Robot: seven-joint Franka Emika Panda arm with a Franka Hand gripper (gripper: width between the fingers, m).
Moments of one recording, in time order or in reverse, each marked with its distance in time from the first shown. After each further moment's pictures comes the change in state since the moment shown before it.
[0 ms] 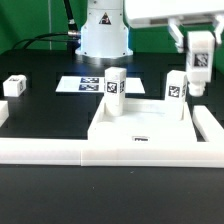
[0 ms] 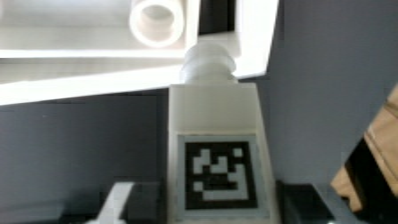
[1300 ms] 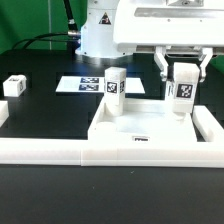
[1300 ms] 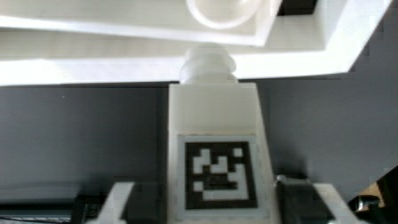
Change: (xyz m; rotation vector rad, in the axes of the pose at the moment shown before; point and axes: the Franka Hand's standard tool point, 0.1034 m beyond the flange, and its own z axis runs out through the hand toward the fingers) arm -0.004 0.022 0.043 -0.033 0.063 -0.027
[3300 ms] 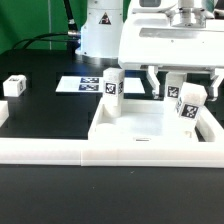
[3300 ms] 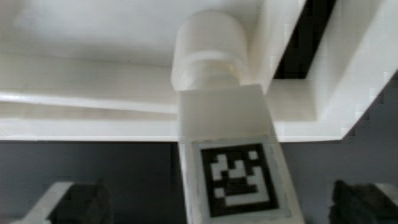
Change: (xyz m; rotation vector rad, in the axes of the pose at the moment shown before) arm -0.021 -0.010 0.017 -0.001 -0.040 -0.029
